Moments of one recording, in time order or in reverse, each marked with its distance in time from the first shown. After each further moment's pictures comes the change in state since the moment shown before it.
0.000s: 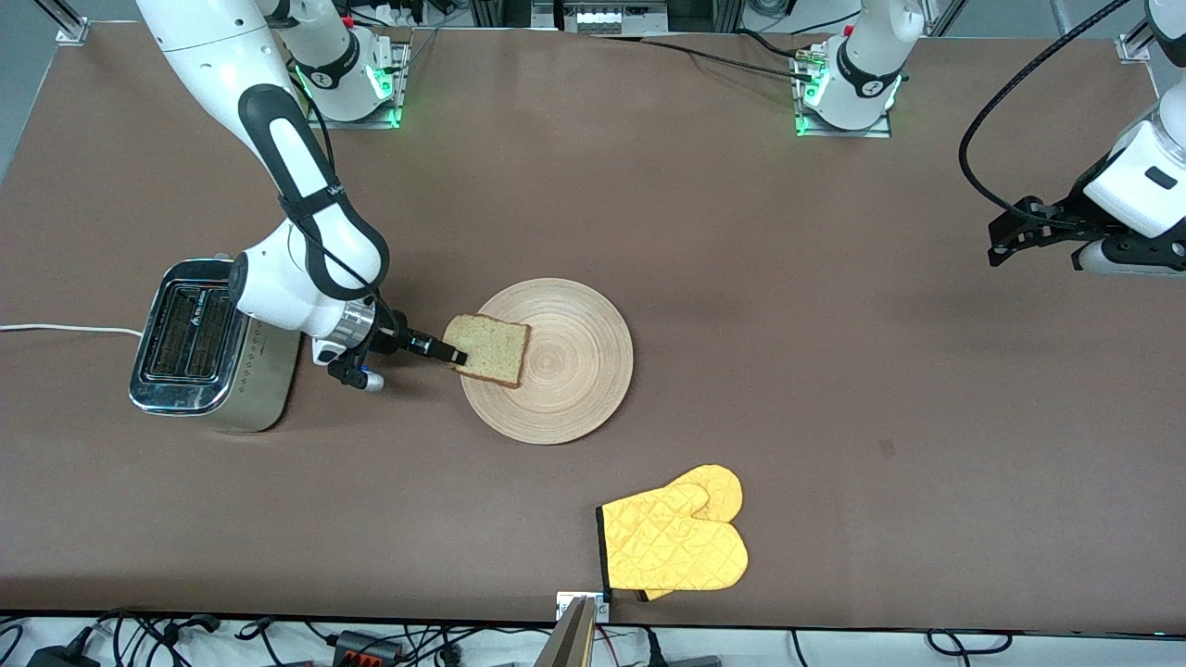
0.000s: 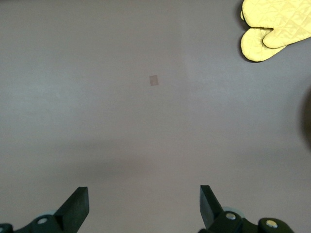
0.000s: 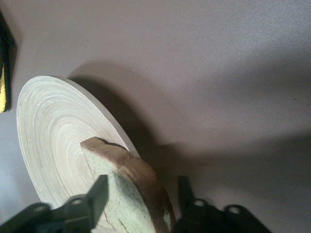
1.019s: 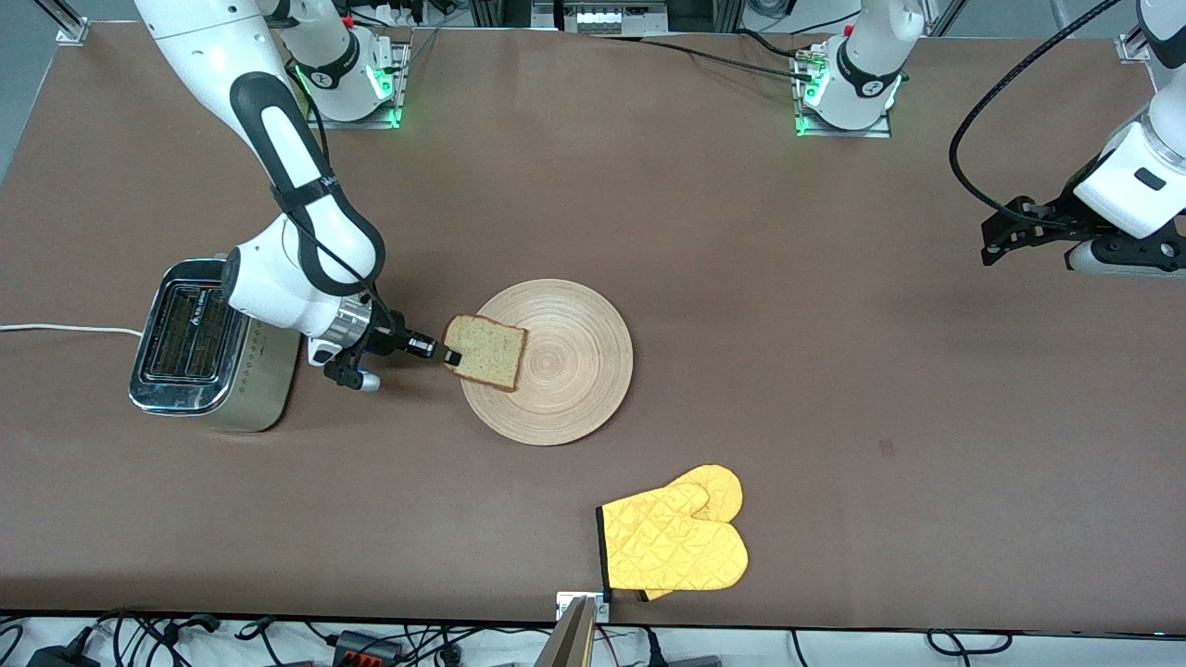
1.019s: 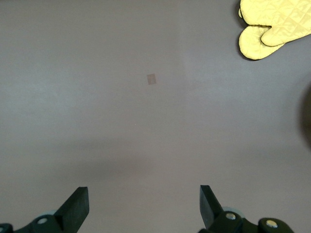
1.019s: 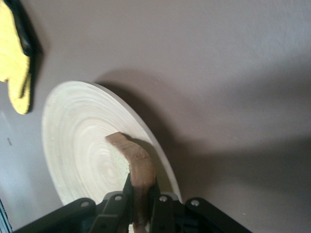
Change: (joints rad) left arm -0.008 0.000 -0.001 -0.003 0.000 0.000 -0.005; right arm -0.001 -0.043 -0.003 0.012 0.005 -0.003 0.000
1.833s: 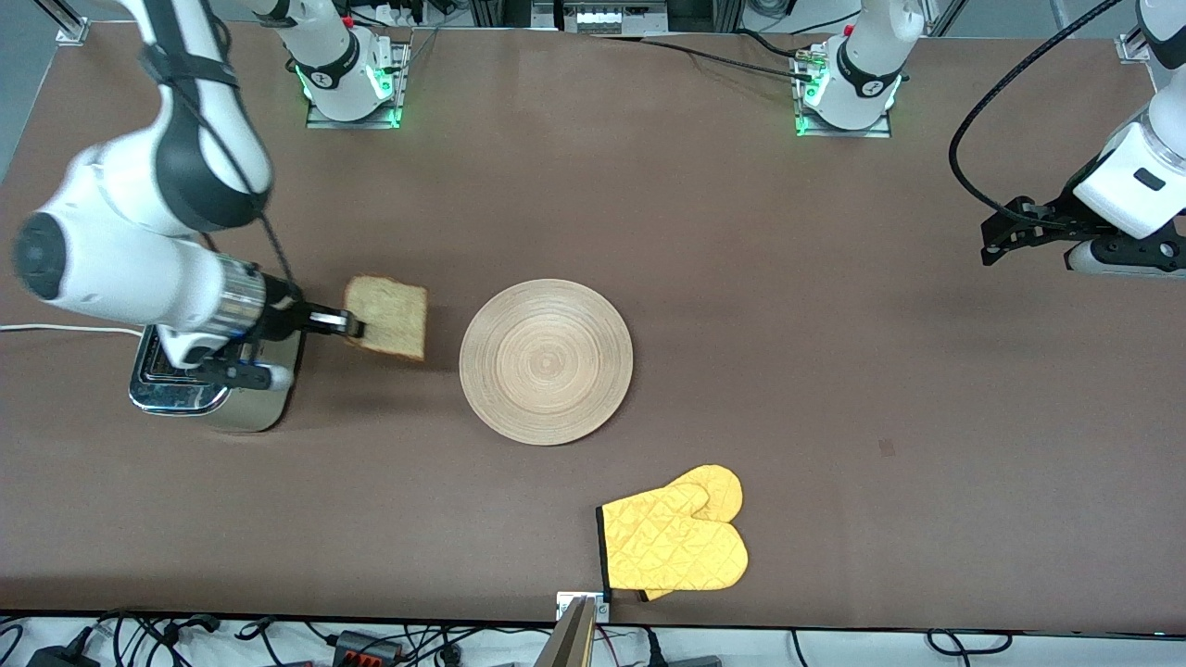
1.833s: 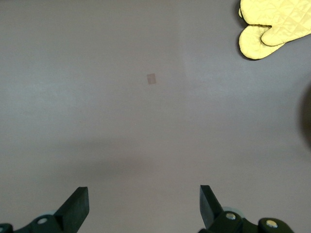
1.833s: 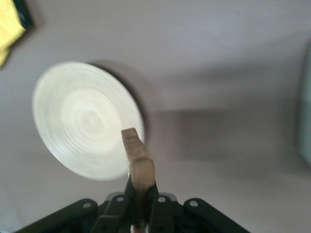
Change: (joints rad) left arm 0.000 0.000 0.000 -0.001 0.000 0.000 0.000; right arm -0.099 -0.140 -0.075 0.446 -0.756 -0.775 0.412
